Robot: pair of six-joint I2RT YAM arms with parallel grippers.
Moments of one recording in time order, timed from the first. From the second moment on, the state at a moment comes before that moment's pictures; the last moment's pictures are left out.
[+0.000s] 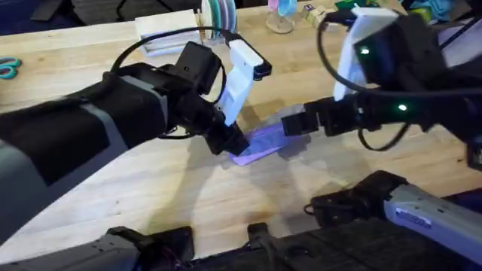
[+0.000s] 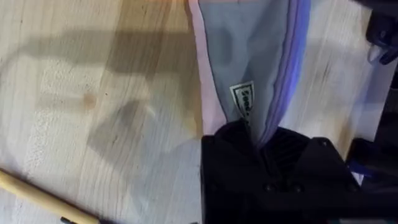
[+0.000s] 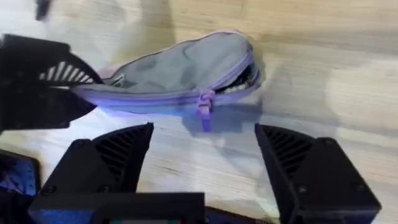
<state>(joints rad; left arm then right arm) -0.61 1.51 0.92 -0.68 0.55 0.52 0.31 0.90 0.79 -1.02 -0.13 0.30</state>
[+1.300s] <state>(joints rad) -0.61 1.51 0.92 -0.68 0.55 0.52 0.31 1.07 0.79 -0.90 -0.17 0.29</state>
